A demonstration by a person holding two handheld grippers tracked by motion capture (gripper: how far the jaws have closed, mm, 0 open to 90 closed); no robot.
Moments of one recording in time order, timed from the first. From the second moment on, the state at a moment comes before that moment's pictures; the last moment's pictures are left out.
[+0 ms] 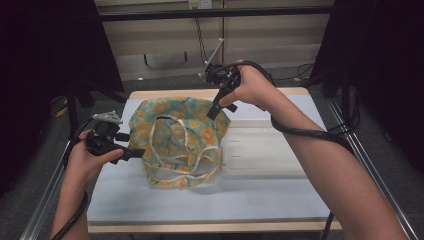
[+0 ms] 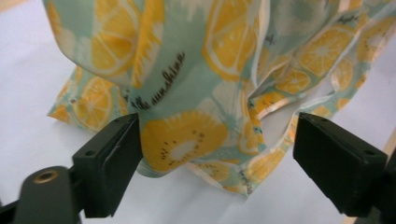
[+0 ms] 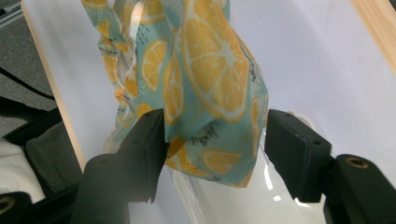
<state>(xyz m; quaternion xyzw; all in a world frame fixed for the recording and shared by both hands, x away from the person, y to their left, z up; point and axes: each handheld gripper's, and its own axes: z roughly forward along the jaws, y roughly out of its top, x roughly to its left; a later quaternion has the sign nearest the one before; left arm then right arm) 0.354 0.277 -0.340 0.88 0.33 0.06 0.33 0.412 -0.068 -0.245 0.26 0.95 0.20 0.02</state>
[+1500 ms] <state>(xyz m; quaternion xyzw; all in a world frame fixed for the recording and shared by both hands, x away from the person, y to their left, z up) 0.369 0.265 -0.316 0.89 0.31 0.07 0.32 0.391 -0.074 -0.262 0.33 0.92 0.21 -0.04</state>
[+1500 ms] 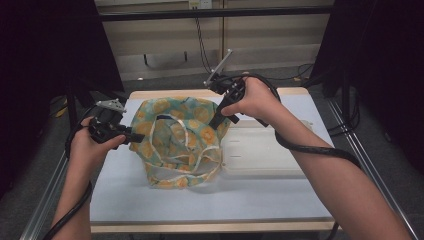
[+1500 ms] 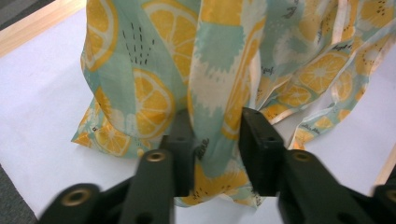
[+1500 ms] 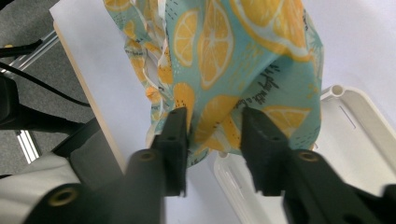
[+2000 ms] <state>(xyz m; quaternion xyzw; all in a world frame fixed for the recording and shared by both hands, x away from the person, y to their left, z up) 0.372 0.269 -0.298 0.89 0.30 0.06 0.32 0.396 -0.070 -0.261 0.35 0.91 0.20 -0.05</state>
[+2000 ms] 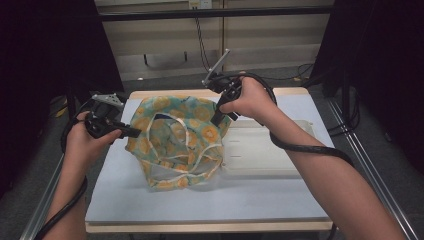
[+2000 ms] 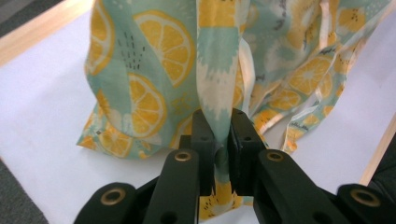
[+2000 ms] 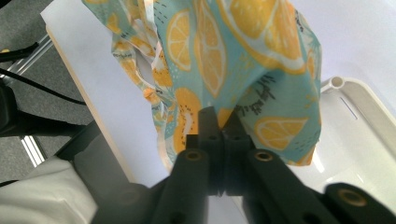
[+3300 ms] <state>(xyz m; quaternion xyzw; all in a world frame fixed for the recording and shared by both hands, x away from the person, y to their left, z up) 0.401 0.272 -0.249 0.87 0.32 0.08 0.37 0.419 -0.114 -0.222 0.40 0.87 0.28 -0.04</state>
